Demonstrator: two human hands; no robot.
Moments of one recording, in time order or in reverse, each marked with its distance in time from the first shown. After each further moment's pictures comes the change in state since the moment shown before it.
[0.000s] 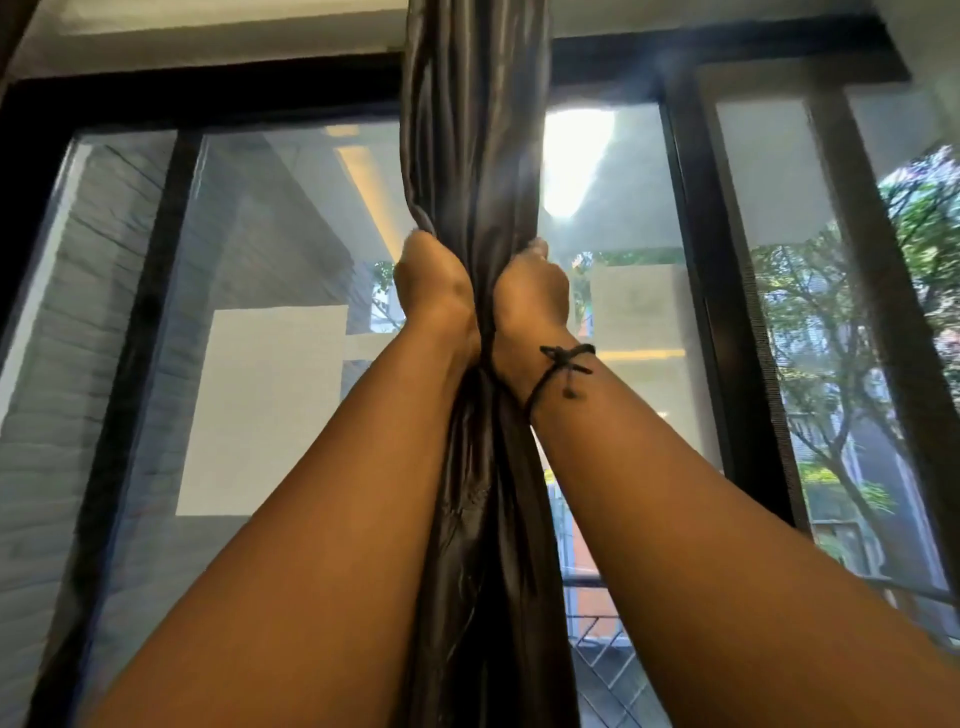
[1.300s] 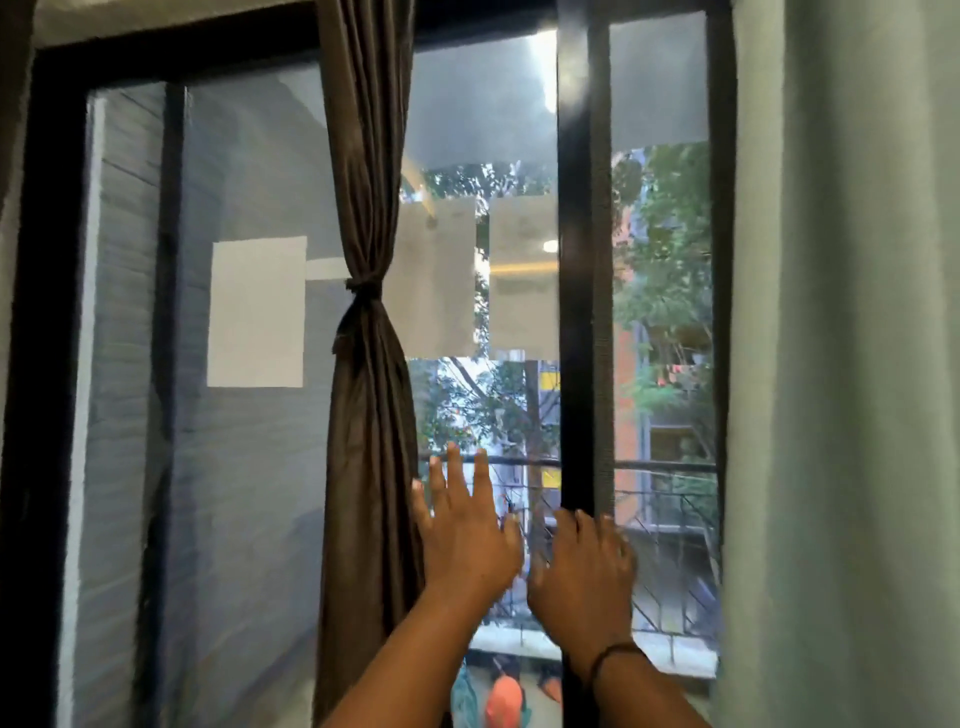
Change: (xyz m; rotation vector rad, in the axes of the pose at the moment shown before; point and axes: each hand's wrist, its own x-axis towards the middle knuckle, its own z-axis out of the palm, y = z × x) left_hand -0.343 -0.182 -0.044 1.989 -0.215 0.248; right_hand -0.202 0.130 -0.366 -1.398 -0.234 -0.150
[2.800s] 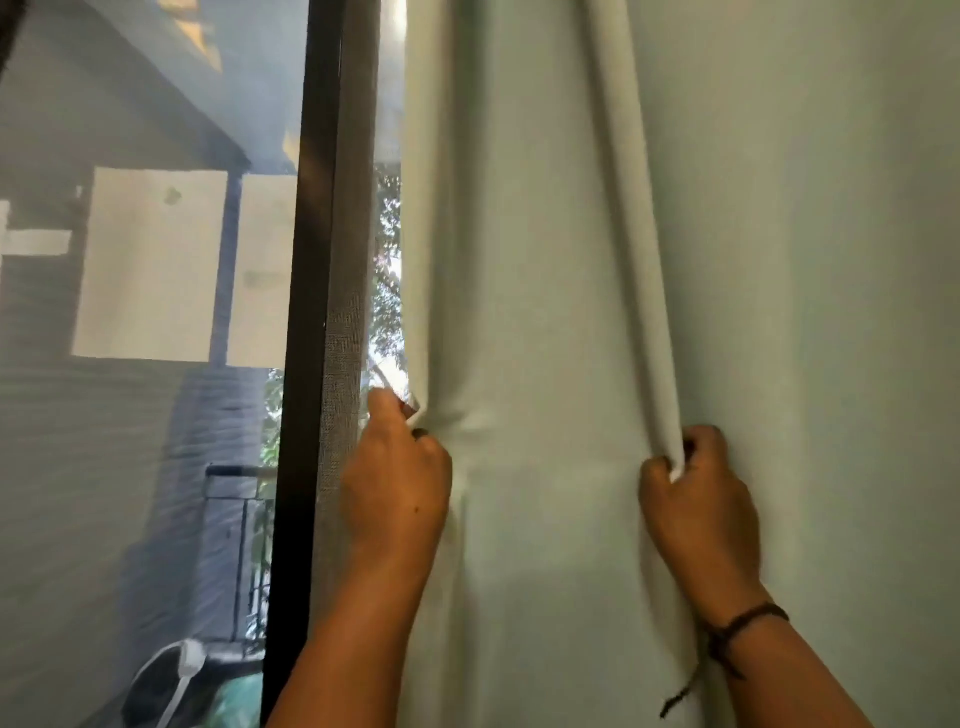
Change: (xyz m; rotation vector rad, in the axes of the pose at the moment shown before) left_hand 0.052 0.319 0.011 -0.625 0.259 -0.287; right_hand 0.149 0.346 -0.176 0.481 0.266 0.264
